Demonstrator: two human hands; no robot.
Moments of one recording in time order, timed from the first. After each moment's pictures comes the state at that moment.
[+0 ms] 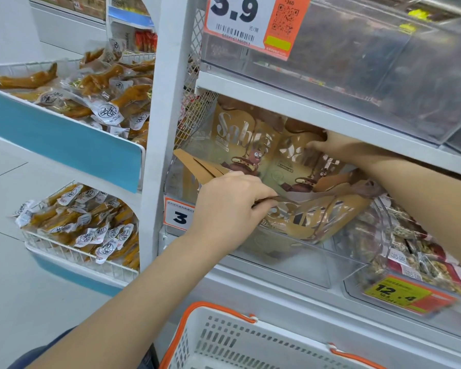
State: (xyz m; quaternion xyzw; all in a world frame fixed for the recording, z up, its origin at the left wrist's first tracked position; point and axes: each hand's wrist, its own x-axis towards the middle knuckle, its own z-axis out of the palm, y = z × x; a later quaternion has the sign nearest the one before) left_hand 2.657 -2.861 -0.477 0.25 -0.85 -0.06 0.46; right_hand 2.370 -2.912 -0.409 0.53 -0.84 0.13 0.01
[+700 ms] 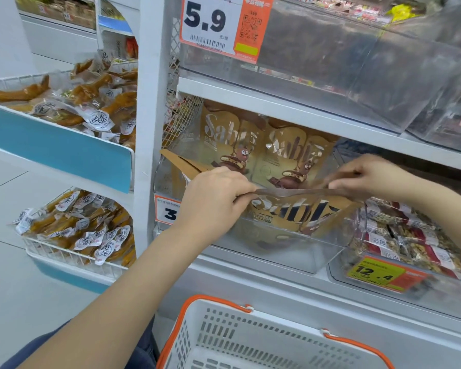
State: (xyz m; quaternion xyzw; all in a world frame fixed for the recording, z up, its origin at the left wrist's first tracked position) left_hand 2.659 -2.858 -0.475 0.23 -0.87 -0.03 0.44; right_hand 2.370 -2.775 -0.398 0.62 -0.78 0.09 -0.09
